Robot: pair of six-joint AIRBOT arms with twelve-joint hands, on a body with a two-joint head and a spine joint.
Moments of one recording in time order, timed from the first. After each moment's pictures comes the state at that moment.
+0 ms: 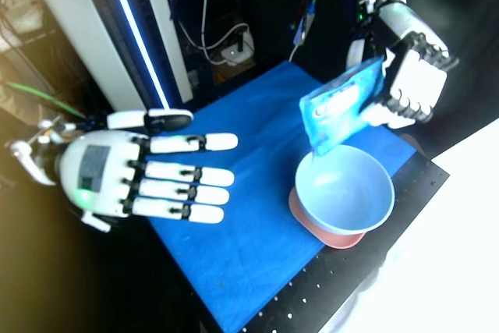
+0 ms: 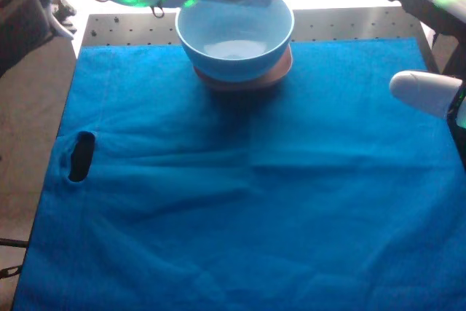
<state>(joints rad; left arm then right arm) 0.47 -1.22 1.52 0.11 -0.63 0.63 -1.03 -0.98 1.18 0.08 1.20 -0.51</state>
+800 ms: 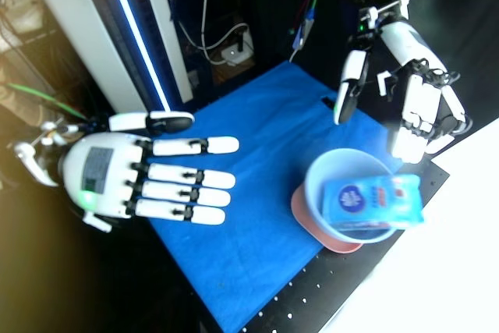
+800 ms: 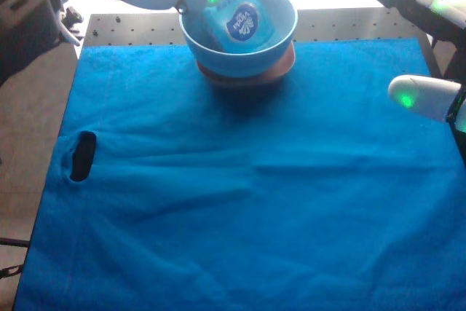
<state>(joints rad) 0.48 -1.22 1.51 0.11 -0.64 0.63 -1.04 -0.99 1.18 0.08 1.19 -0.51</state>
